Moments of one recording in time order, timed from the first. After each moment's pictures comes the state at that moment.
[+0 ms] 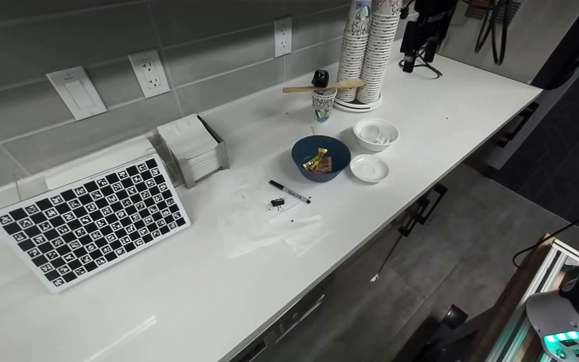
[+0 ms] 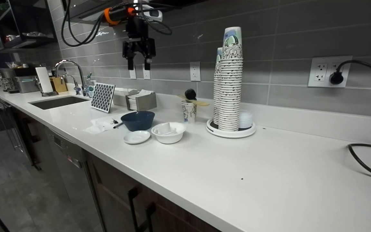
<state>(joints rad) -0.03 0.08 -0.06 -1.66 -0.02 1.63 -0.09</state>
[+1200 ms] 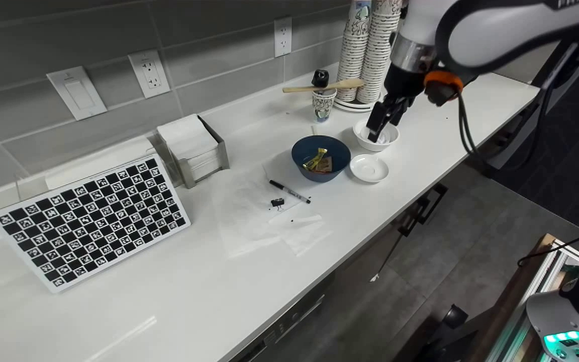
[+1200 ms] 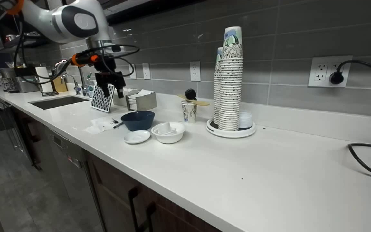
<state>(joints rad) 0.07 -0.12 0.10 -2.22 -0.05 2.19 0.14</state>
